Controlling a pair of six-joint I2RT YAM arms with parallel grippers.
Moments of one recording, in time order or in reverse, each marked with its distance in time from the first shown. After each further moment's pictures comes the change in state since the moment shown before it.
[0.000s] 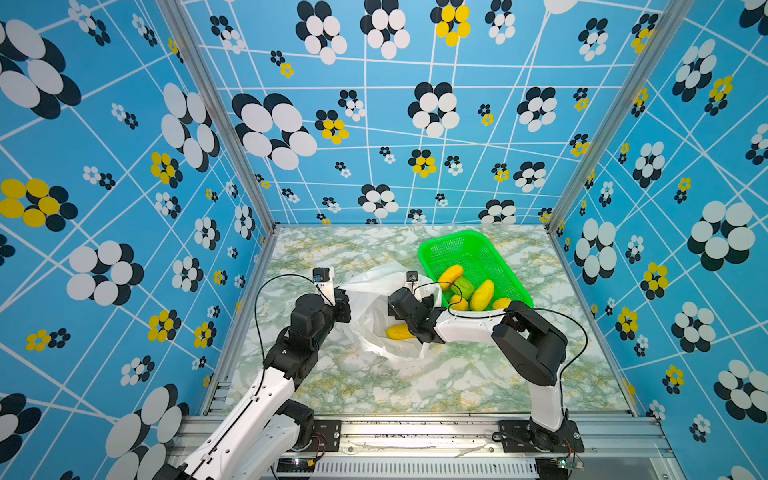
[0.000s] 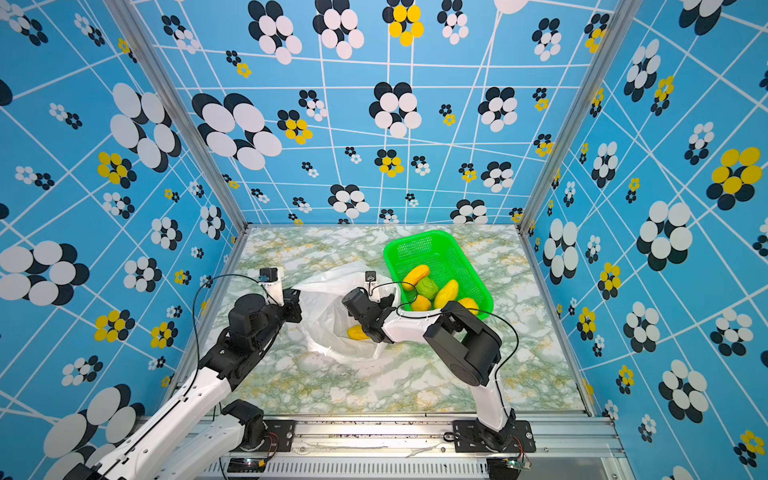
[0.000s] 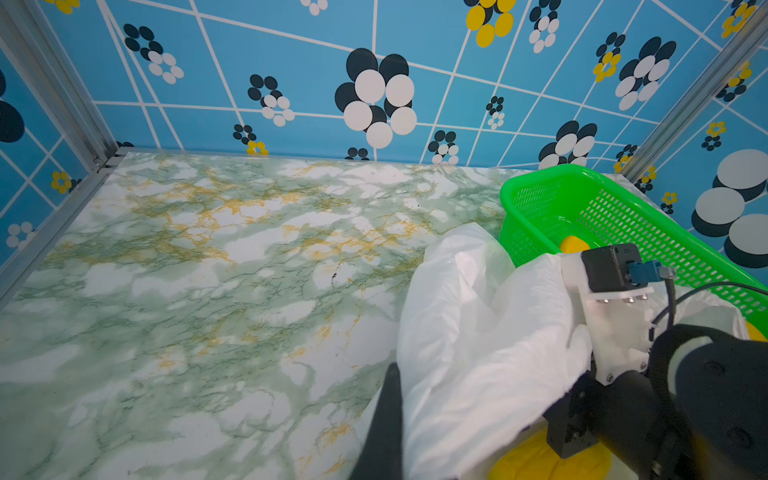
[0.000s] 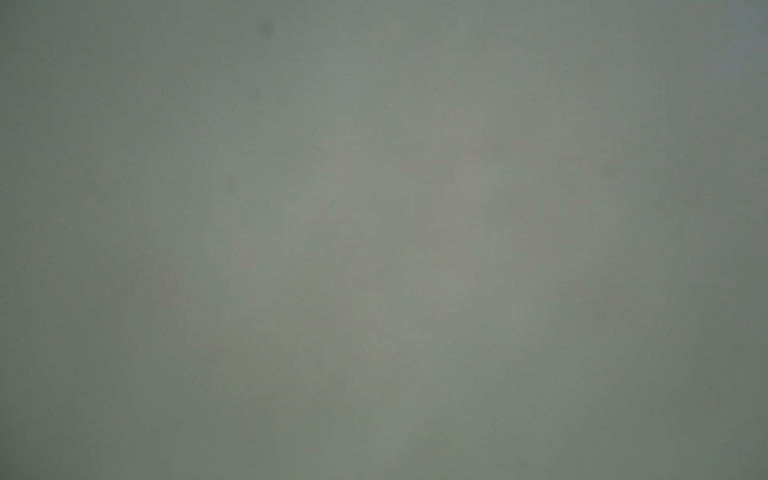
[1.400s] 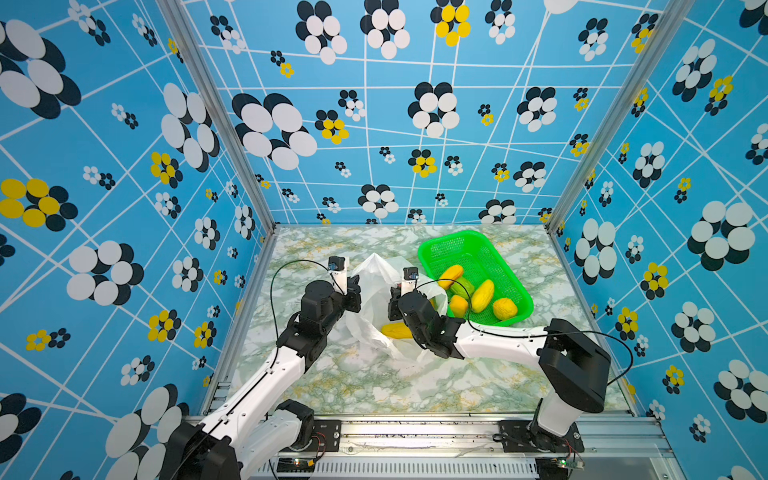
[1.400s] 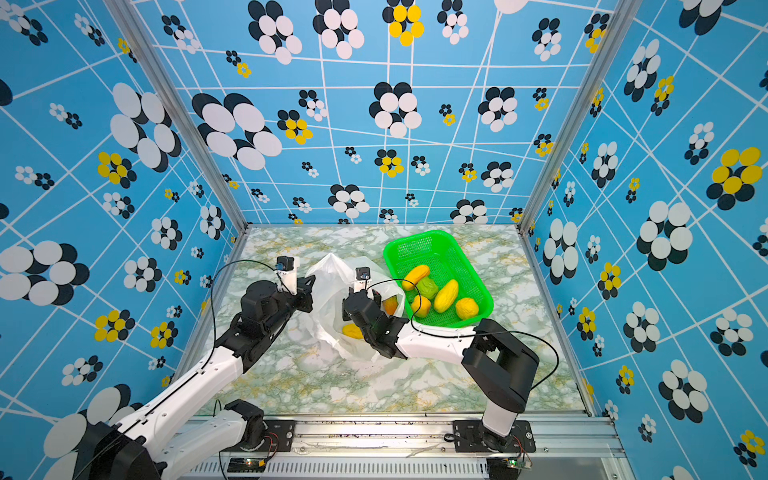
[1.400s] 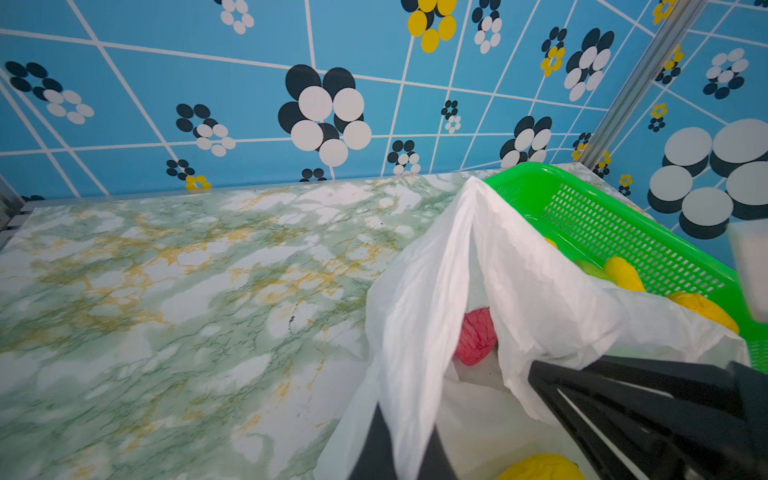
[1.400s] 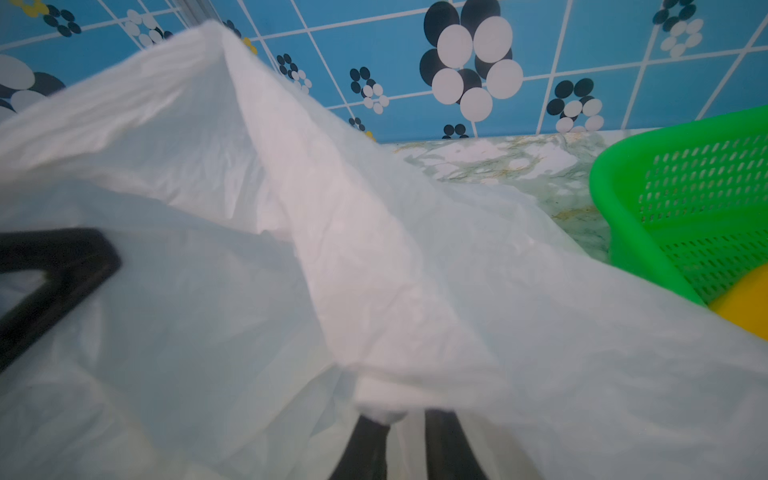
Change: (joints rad) left arm -0.015 0.196 0.063 0.177 0.124 0.084; right arm 0.103 -0.269 -0.149 0.248 -0.068 -0.117
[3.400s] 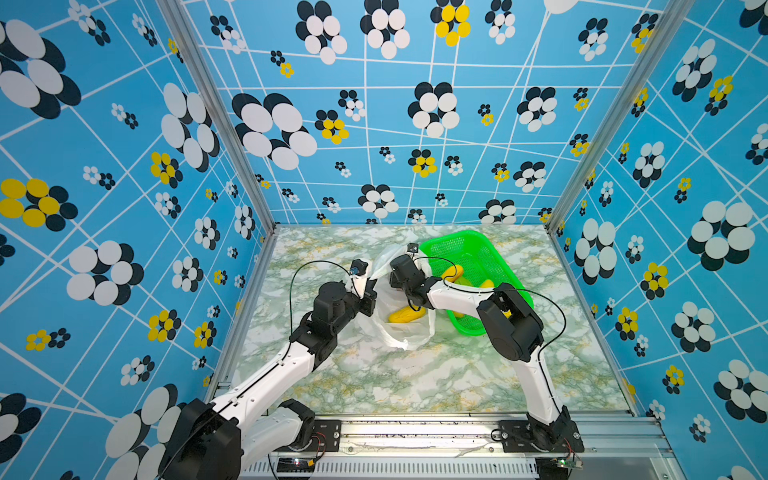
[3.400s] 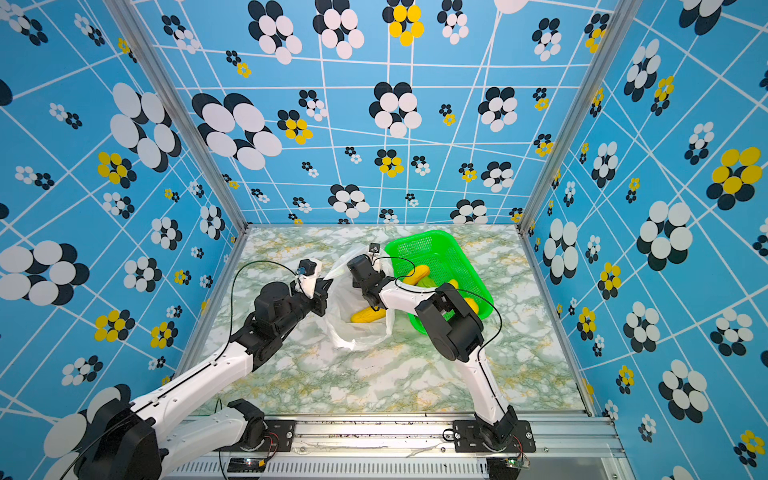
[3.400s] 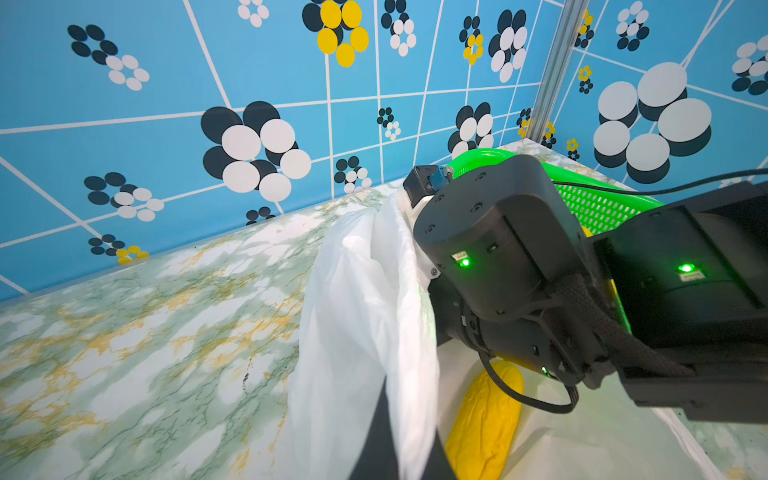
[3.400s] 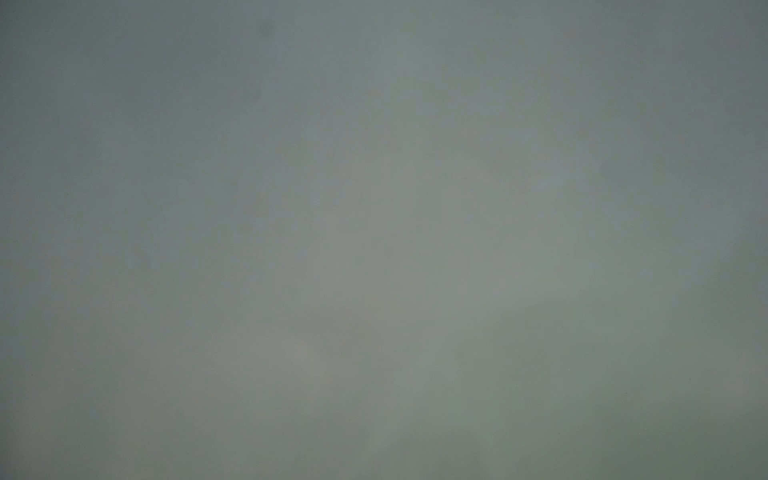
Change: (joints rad) left arm -0.098 0.079 -0.012 0.129 0.030 0.150; right arm -0.270 0.489 0.527 -0.317 -0.114 0.140
